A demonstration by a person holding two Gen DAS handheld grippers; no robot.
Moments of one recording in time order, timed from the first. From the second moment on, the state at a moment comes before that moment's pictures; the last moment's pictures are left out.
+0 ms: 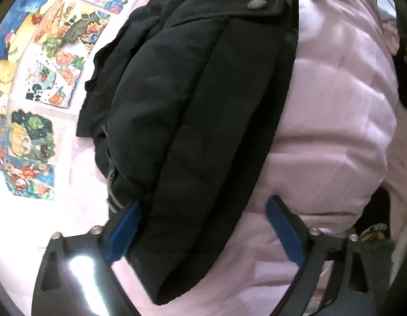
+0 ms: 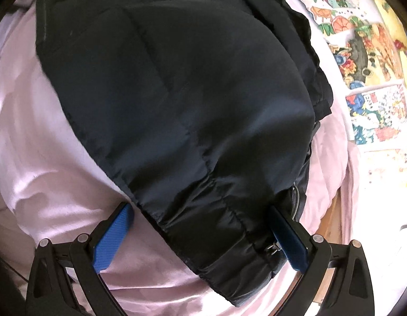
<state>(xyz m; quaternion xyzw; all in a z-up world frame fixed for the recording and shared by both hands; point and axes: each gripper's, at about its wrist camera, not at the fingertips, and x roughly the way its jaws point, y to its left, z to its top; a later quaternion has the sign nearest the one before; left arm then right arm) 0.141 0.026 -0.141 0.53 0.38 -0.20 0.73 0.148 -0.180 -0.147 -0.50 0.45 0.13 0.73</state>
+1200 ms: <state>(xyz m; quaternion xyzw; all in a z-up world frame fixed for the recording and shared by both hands) 0.151 0.059 0.049 0.28 0.29 -0.14 0.91 0.111 -0.204 -0.025 -0.49 0.26 0.03 0.83</state>
